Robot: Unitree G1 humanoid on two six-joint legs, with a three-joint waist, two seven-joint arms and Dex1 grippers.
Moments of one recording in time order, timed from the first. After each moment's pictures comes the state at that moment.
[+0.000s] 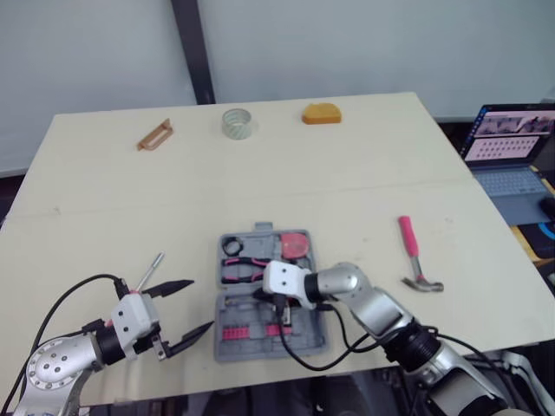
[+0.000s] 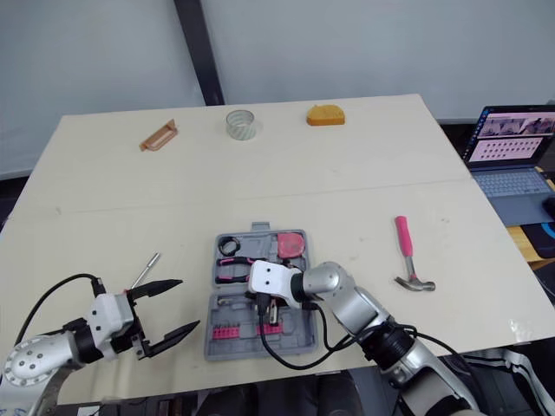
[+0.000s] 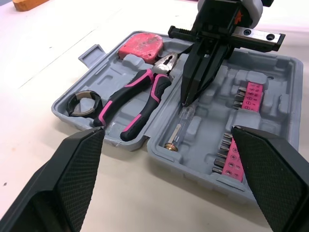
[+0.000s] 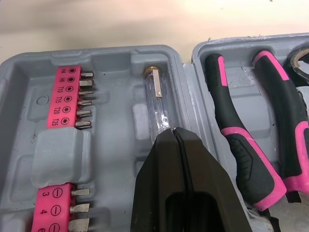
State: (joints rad) left arm 0.36 0.63 0.24 -0.31 -0.33 -0.11 -0.90; right arm -0.47 -0.35 0.62 0.02 -0.05 0.31 0.91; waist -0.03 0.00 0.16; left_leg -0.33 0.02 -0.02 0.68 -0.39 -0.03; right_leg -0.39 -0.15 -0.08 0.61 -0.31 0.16
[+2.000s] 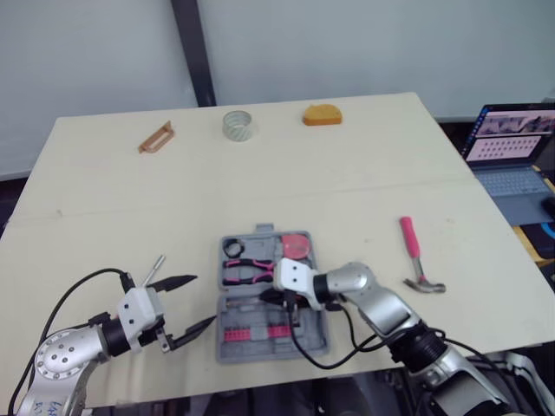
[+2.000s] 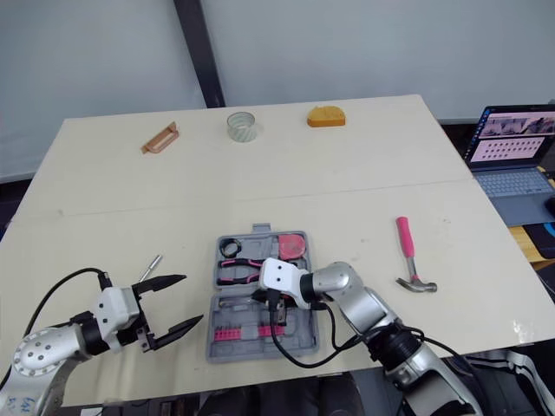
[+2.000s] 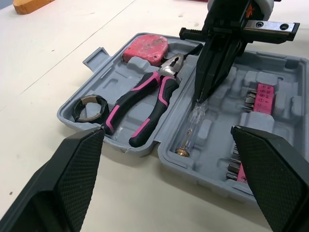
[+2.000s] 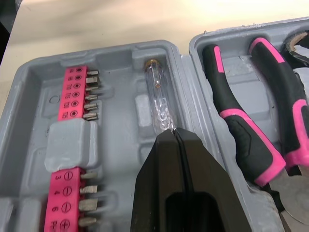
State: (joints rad) left arm 0.30 0.63 0.21 -0.26 -0.32 -0.11 -0.90; right arm -0.45 -0.37 0.54 0.03 0.02 0.29 0.99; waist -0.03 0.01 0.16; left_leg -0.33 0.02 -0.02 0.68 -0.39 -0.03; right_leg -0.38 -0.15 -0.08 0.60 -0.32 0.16
